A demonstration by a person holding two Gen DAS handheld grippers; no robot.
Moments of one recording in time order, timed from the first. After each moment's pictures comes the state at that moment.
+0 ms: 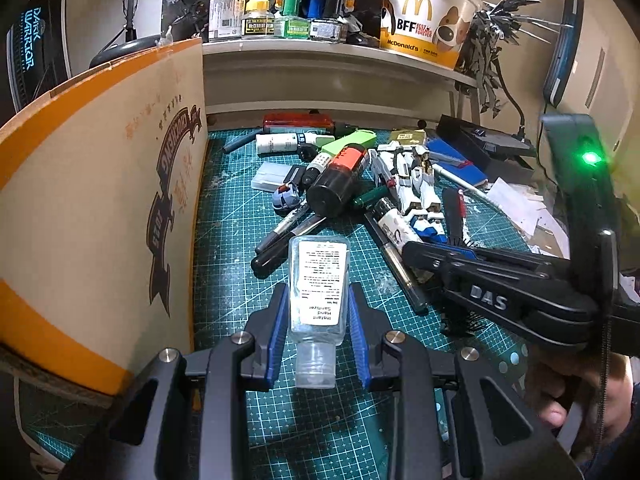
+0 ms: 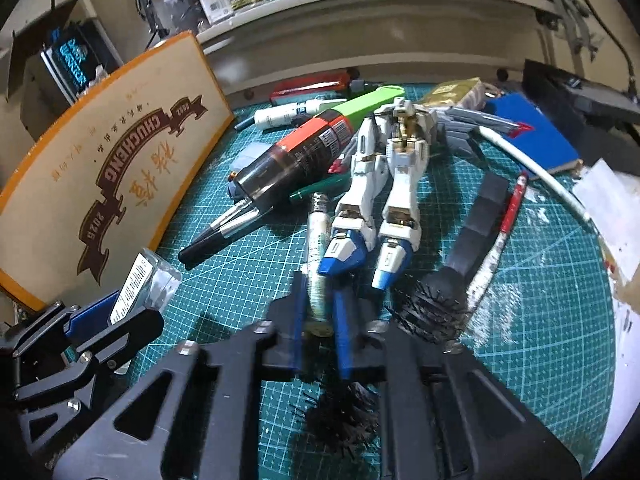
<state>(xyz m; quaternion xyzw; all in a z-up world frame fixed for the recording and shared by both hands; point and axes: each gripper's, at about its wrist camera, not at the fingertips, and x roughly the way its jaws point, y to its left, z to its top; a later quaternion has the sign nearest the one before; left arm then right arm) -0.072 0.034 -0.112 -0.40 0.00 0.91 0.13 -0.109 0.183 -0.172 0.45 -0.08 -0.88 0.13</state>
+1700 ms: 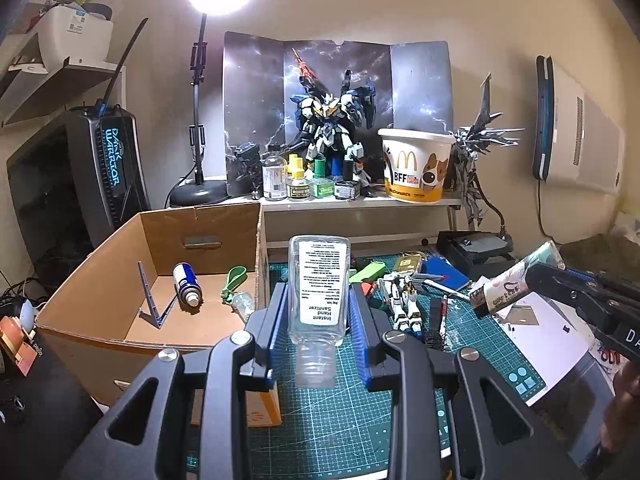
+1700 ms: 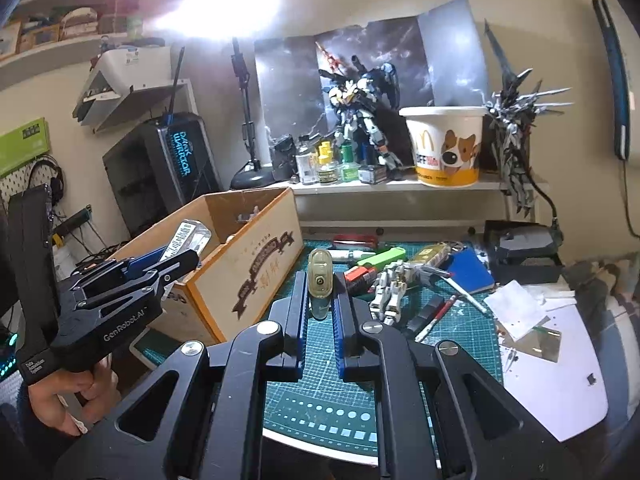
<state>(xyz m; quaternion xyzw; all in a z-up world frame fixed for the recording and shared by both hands) 0.028 0.011 0.012 -0.21 0.02 0.98 0.07 0.060 0.189 -0.007 0.23 -0.04 -0.96 0.16</state>
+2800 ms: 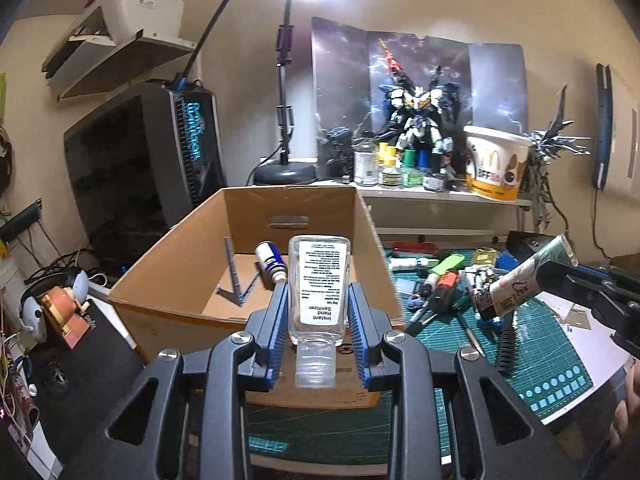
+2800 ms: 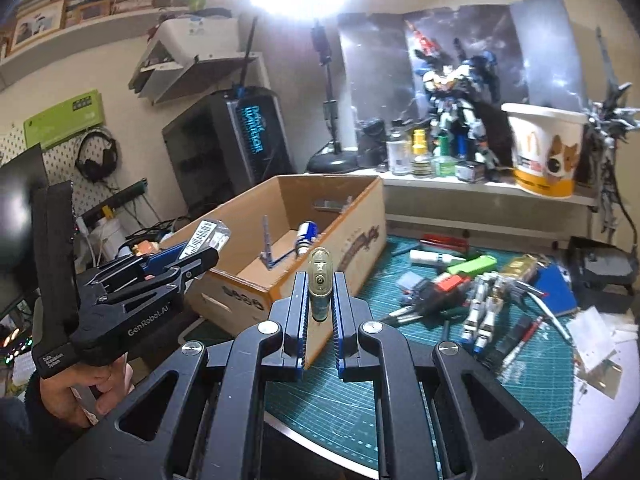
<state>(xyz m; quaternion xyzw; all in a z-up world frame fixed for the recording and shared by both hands) 0.037 -0.066 0.006 -0.23 0.00 0.97 -0.04 0.030 0.111 -0.010 0.24 -0.02 -0.93 0.29</state>
